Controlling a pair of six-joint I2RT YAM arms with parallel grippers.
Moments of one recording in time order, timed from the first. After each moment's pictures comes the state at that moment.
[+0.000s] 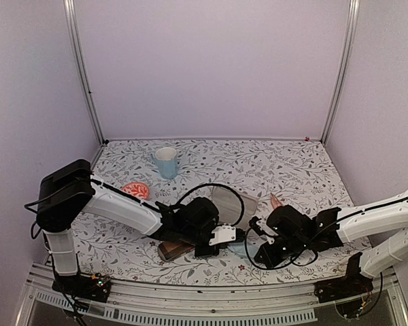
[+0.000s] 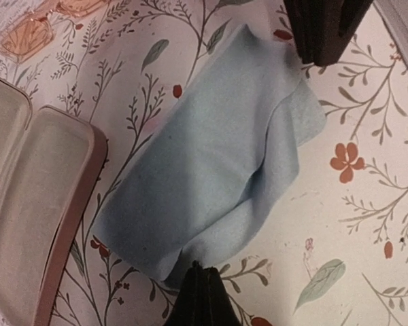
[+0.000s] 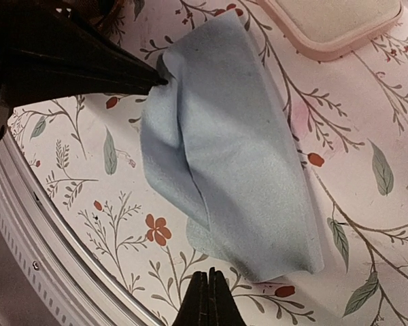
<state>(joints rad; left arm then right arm) -1.15 1.94 1.02 0.05 0.12 0.48 1.11 1.32 0.56 -0.27 -0.09 0.58</state>
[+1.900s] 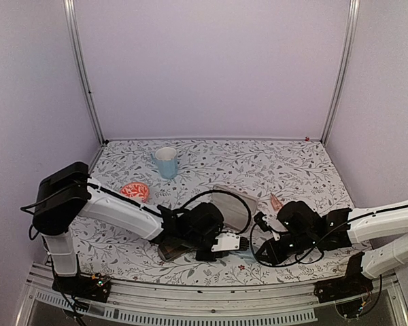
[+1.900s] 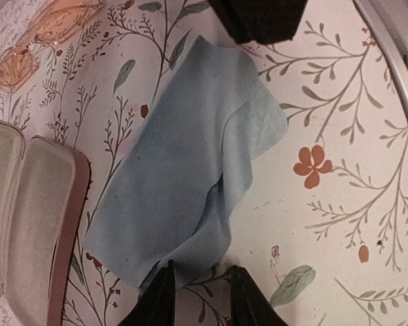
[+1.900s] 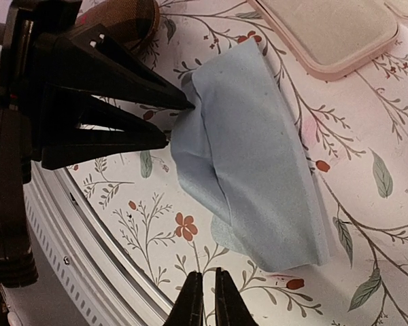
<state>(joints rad) -1.21 1.92 1.04 0.00 0.06 0.55 1.06 1.20 0.51 -0.22 -0.17 0.58</state>
